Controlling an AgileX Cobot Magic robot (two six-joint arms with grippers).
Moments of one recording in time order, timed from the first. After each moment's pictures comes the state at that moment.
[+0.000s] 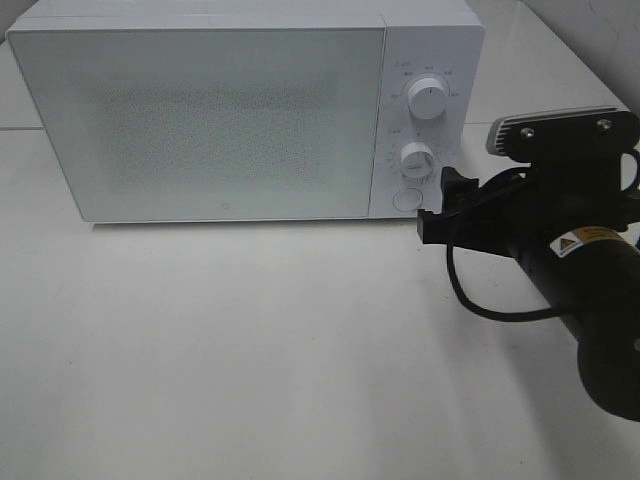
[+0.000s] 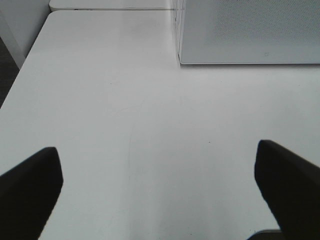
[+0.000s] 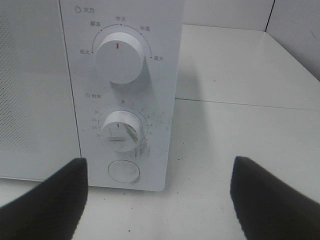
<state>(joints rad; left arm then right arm) 0.04 0.00 -0.52 -0.06 1.08 0.05 0.78 1.64 -0.39 0.84 -1.14 -0.40</state>
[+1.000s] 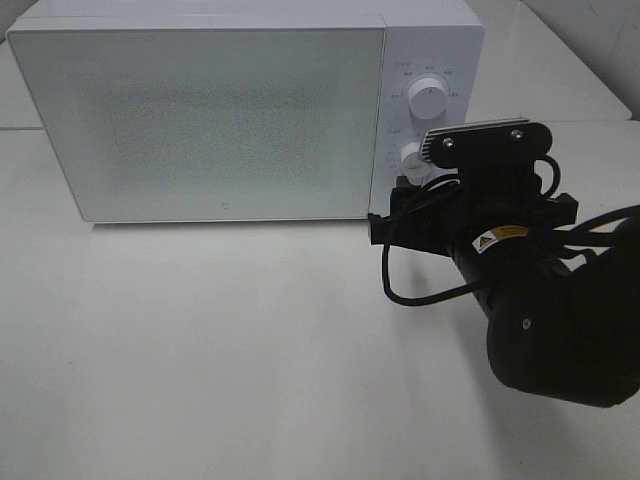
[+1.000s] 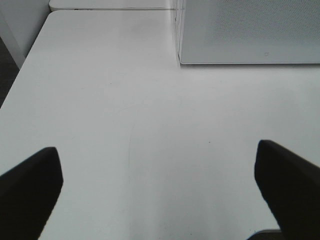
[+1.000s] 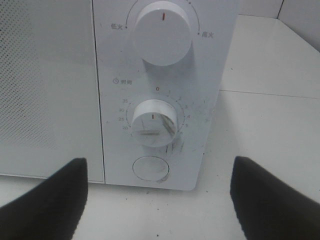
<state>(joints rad) 0.04 0.00 -0.52 -0.06 1.08 0.05 0.80 1.82 -0.53 0.87 -1.15 -0.38</state>
